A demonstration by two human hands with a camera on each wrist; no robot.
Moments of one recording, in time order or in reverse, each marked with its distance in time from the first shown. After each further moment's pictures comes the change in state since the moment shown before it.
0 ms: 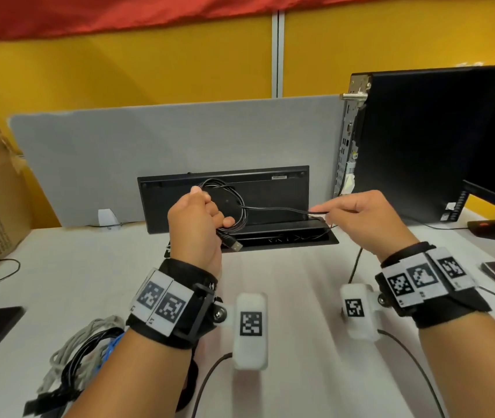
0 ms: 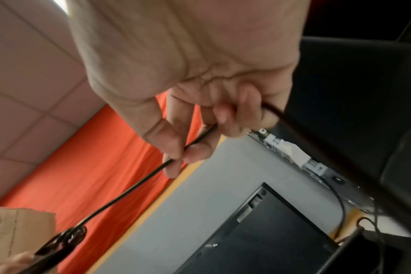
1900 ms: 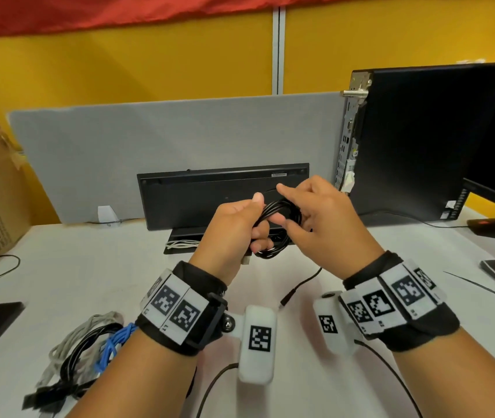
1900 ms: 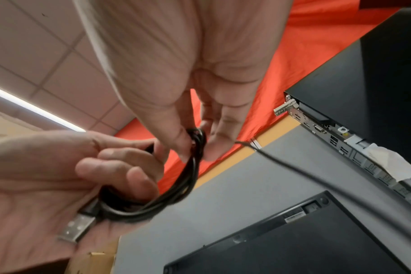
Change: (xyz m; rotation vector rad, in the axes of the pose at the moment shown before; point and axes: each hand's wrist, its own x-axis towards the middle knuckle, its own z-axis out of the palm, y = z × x) left_hand -0.021 -0.013 0.007 0.410 -0.516 -0.131; right_hand -0.018 -0.034 0.040 -0.370 0.018 -0.431
